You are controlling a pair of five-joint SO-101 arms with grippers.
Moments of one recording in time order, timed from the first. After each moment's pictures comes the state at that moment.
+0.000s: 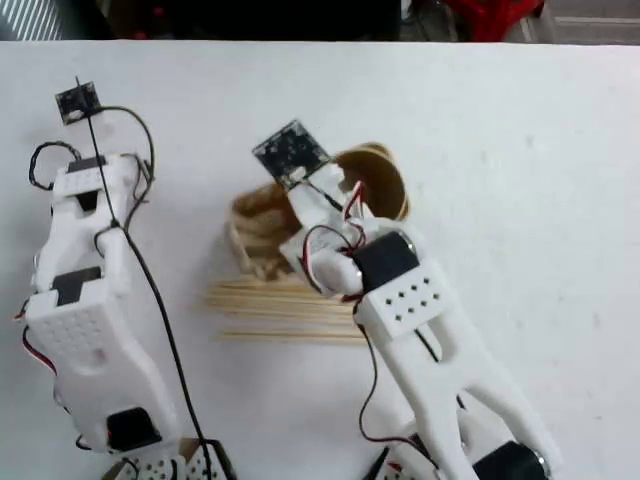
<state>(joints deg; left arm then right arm) -22.5 32.6 -0.8 39.9 9.8 -34.9 -21.7 30.1 64.9 12.9</state>
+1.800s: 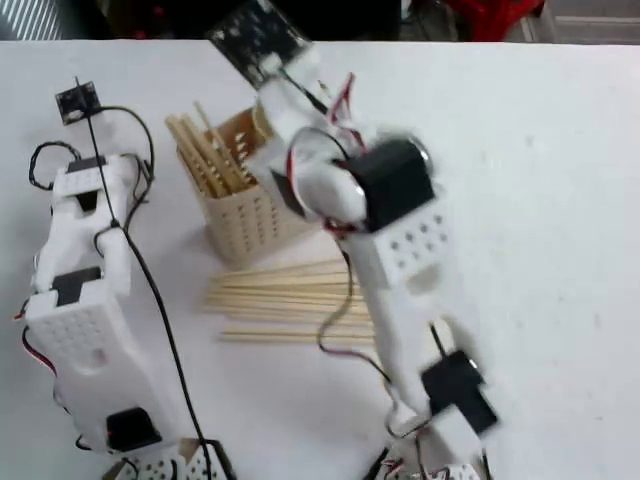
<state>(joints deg) -22.5 32.6 -0.8 39.9 9.8 -35.9 -1.9 -41.1 98.5 15.6</state>
